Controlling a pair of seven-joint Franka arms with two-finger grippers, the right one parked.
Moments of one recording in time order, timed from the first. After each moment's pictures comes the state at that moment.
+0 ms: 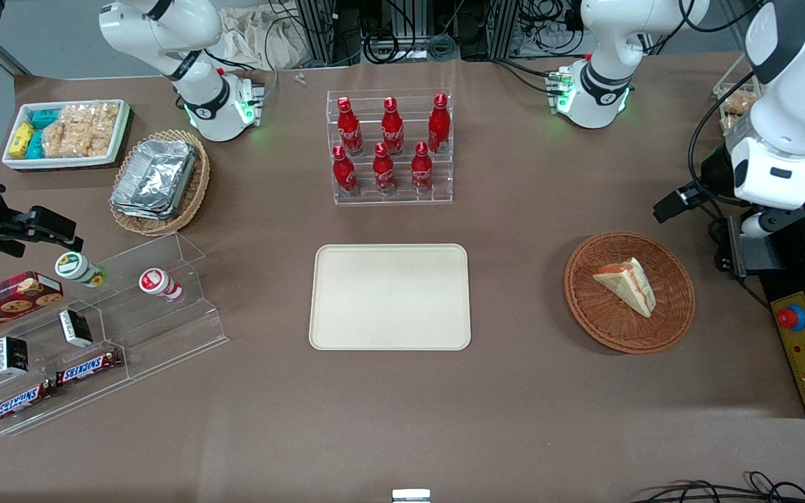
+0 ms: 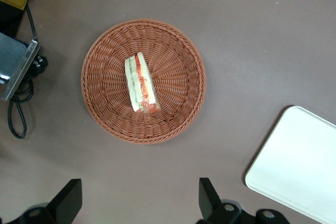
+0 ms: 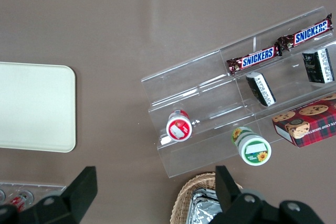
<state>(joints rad) -0.09 -0.10 -0.04 -1.87 0.00 1.80 -0.60</state>
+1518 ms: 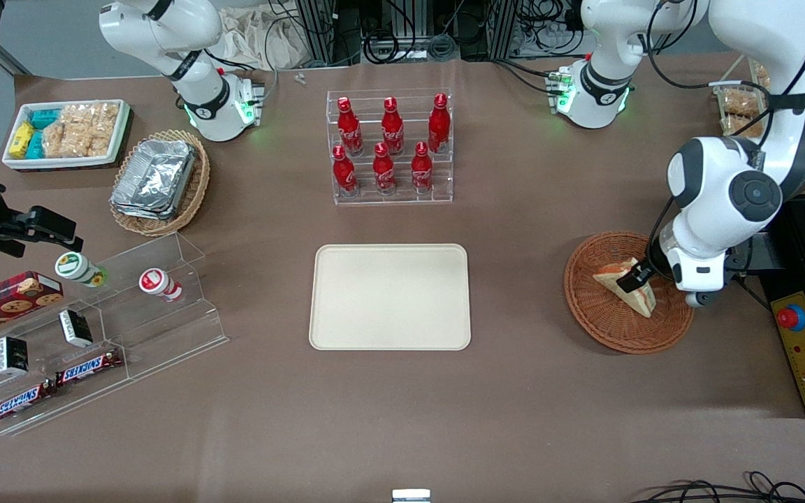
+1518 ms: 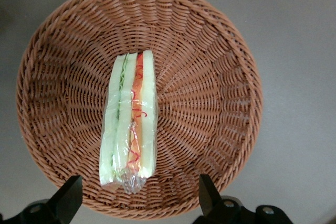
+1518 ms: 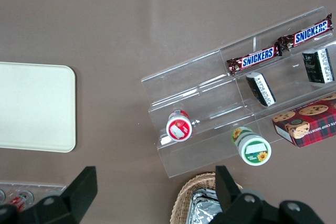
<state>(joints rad) -0.04 0.18 -0.03 -2.16 0.00 2.34 -0.83</state>
